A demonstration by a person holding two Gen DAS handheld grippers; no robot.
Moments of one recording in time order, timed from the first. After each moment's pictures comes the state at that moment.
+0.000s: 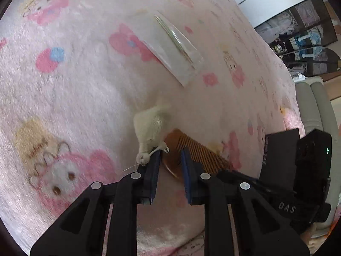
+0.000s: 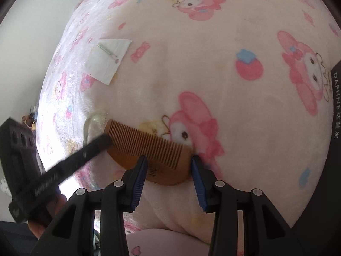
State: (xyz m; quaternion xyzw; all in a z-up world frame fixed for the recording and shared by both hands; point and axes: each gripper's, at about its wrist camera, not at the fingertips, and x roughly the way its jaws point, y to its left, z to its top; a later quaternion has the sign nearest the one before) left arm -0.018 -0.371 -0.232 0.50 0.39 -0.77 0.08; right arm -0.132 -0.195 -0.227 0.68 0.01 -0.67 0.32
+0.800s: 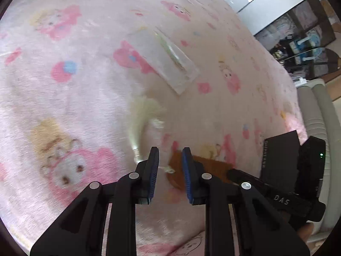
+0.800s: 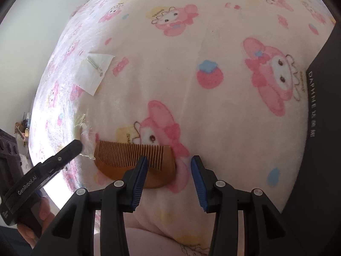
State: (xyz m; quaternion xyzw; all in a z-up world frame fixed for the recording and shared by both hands) left arm -0.017 -0.367 -0.213 0.48 0.37 -0.79 0.10; right arm -0.133 -0.181 -0.226 0.65 0.01 -0.70 0.30
